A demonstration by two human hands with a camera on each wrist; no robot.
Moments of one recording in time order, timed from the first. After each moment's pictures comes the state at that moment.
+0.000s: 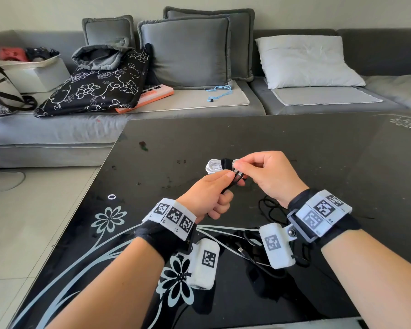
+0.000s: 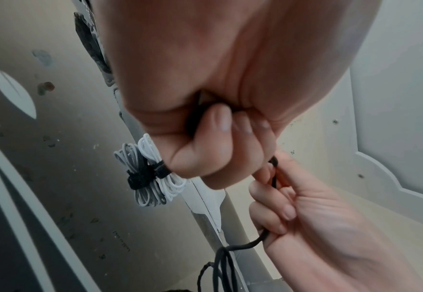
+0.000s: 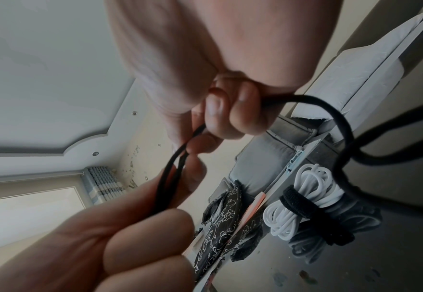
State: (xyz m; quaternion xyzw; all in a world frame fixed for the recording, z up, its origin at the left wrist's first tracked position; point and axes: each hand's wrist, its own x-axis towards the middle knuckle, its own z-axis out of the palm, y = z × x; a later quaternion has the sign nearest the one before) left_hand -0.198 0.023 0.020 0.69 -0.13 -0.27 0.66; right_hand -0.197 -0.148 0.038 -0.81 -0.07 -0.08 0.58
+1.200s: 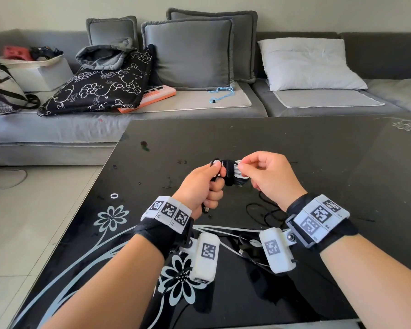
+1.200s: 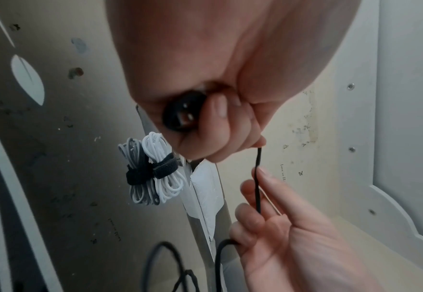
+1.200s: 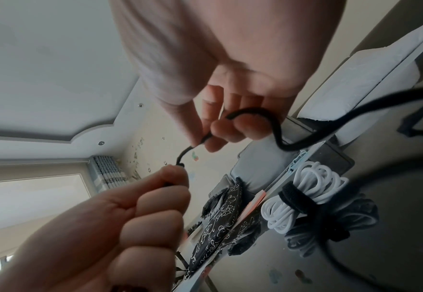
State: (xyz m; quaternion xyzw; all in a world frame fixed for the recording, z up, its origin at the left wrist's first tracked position) left_hand -0.187 0.033 0.020 0.61 -0.05 -0.21 0.76; right_hand -0.196 -0.141 0.035 -0.81 -0.03 -0.12 0.57
